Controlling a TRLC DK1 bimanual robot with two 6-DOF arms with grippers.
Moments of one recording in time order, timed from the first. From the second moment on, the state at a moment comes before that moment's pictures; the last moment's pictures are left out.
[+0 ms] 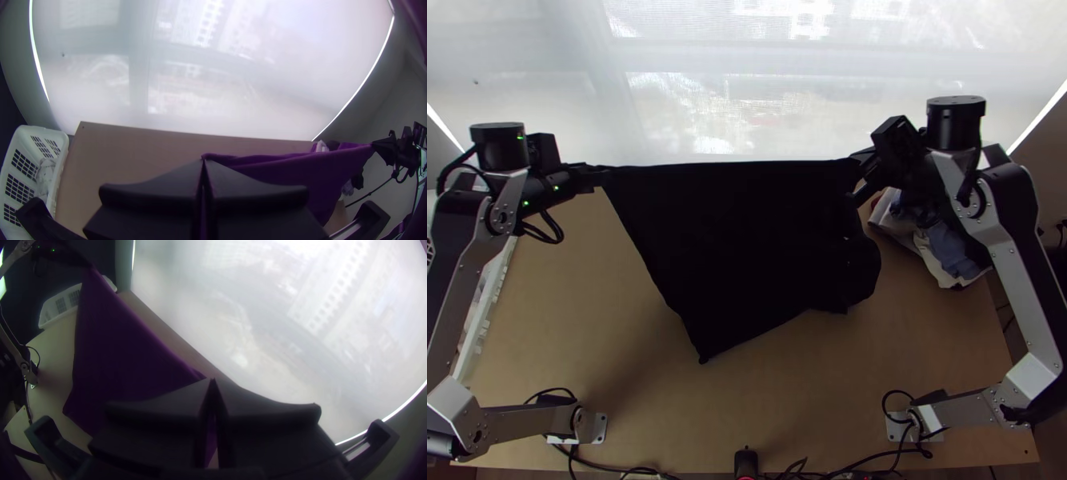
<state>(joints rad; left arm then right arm) -0.08 1.39 1.66 -0.80 0.13 -0.22 0.35 1.54 1.92 -0.91 -0.14 -0.39</state>
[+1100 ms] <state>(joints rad) 0.04 0.85 1.95 -0.73 0.07 -0.03 0.59 1.01 2.12 -0.96 0.30 -0.82</state>
